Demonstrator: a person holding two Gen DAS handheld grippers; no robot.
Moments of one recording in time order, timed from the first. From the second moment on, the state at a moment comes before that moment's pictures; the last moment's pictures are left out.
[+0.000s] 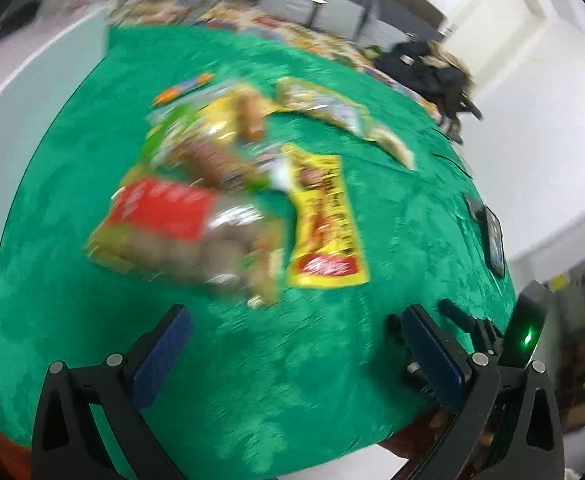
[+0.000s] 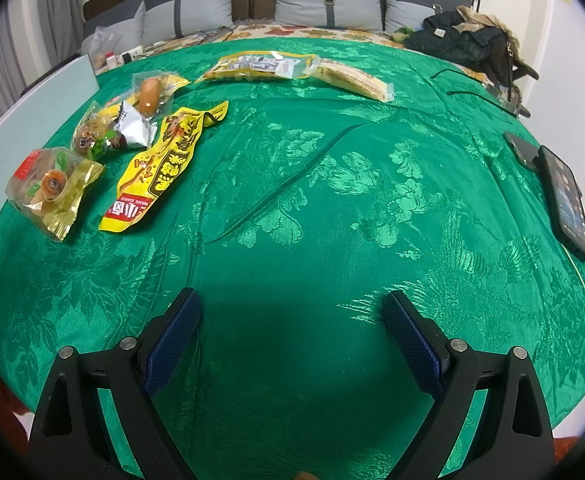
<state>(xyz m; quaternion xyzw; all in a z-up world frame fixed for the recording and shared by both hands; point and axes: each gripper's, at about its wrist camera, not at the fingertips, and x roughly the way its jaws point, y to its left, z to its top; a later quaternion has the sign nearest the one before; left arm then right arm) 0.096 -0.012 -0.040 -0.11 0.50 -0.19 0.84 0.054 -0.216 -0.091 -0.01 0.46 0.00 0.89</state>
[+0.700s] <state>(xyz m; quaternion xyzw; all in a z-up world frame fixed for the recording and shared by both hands) 0.125 0.024 -0.078 0.04 0.50 0.02 0.86 0.055 -0.216 -0.090 -0.01 0.46 0.01 0.89</state>
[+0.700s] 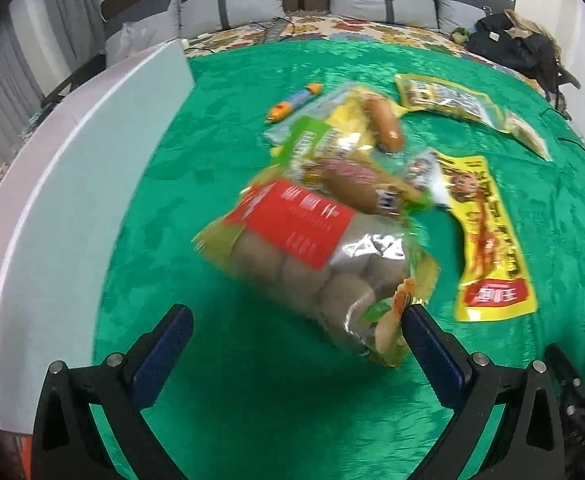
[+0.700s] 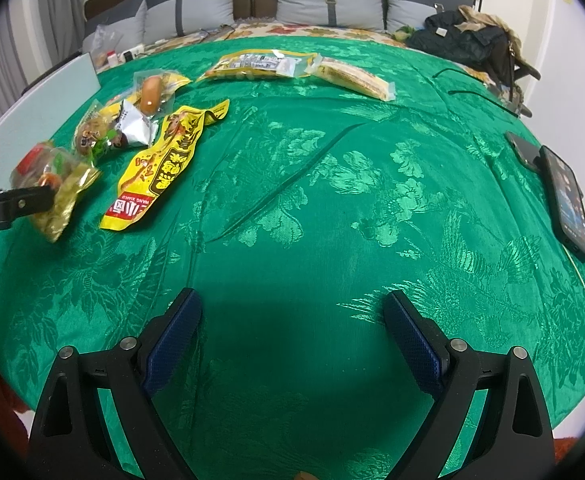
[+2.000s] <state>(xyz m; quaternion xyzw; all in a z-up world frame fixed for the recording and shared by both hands) 0.162 0.075 -0.082 -0.07 0.54 0.02 0.84 0.054 -0.216 -0.090 -0.01 0.46 0.01 0.89</state>
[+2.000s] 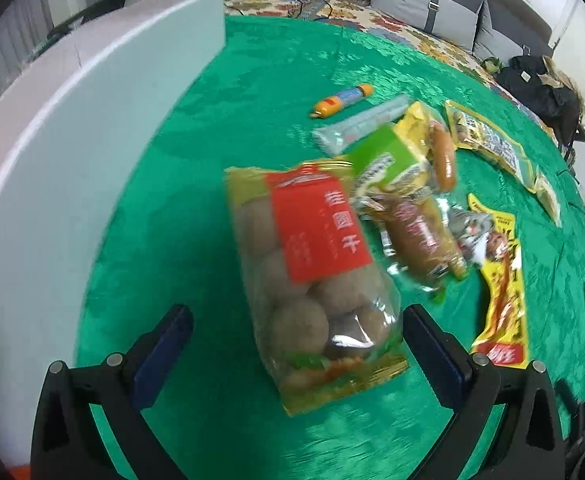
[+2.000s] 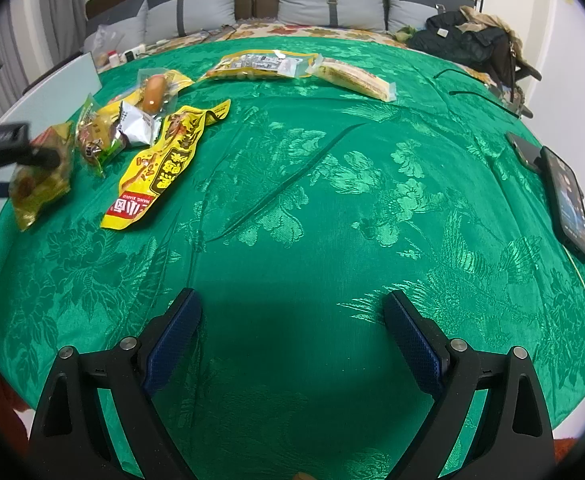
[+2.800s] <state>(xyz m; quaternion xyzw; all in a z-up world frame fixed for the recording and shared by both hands) 0.140 0.075 -0.077 -0.03 0.50 -0.02 0.86 0.053 -0.217 -0.090 -0.01 0.46 0.01 0.89</state>
